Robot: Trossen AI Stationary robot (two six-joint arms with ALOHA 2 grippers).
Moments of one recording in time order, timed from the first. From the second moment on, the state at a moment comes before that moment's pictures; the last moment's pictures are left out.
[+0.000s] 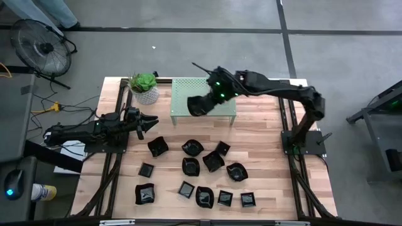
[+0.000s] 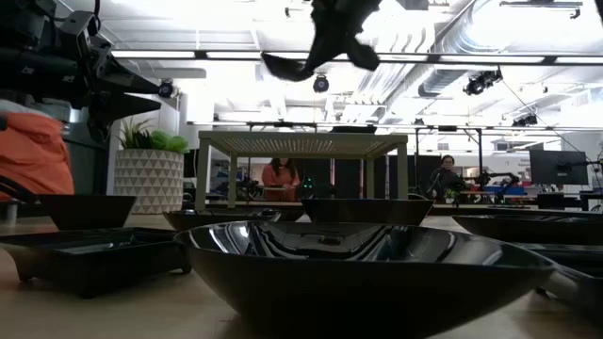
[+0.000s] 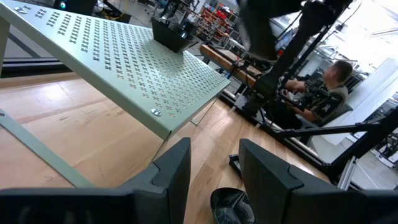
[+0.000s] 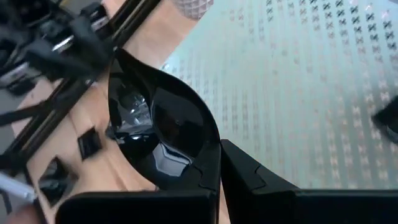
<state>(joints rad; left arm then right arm) 0.06 0.01 0.07 -0.11 -0.24 -0.55 -0.26 1.77 1.78 -0.86 -0.05 0.64</state>
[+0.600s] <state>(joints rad) 0.06 0.01 0.07 -0.11 -0.24 -0.55 -0.37 1.91 1.79 -0.90 -0.10 0.83</state>
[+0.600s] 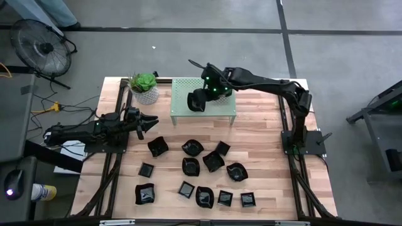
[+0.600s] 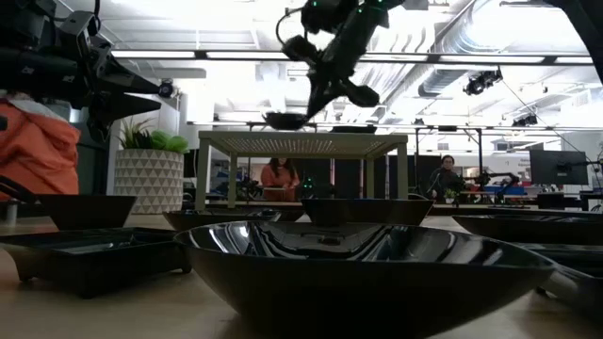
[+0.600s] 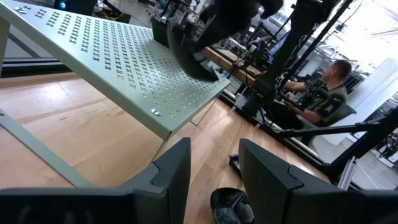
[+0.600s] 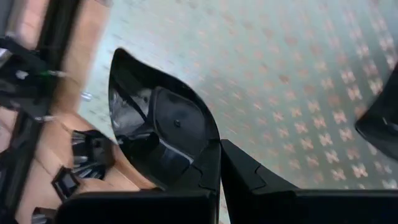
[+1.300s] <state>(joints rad) 0.07 0.01 0.07 -0.11 -0.24 -0.55 -0.38 1.91 1.76 -0.89 -0.06 0.83</state>
